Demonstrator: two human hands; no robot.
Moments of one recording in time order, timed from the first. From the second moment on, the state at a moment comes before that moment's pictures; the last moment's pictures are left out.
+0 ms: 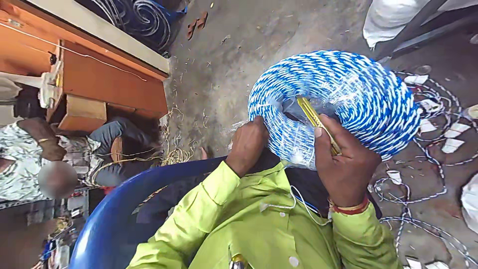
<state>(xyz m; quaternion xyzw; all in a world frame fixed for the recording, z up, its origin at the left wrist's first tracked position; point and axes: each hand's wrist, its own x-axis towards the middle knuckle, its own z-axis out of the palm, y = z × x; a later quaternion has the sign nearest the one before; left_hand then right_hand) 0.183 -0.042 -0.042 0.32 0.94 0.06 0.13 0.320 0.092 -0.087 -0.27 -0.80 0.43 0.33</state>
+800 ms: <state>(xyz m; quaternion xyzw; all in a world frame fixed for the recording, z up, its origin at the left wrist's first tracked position) 0.196 -0.016 -0.027 0.32 0.93 -0.02 0.18 0.318 0.092 -0.084 -0.30 -0.82 0.38 0.31</state>
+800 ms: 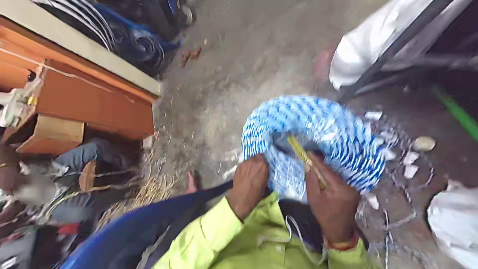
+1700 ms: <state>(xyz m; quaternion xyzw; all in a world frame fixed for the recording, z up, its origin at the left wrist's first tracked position) 0.148 -0.061 -0.092 0.17 0.56 0.61 0.53 0.327 0.105 -0.082 -0.17 -0.83 0.47 0.26</state>
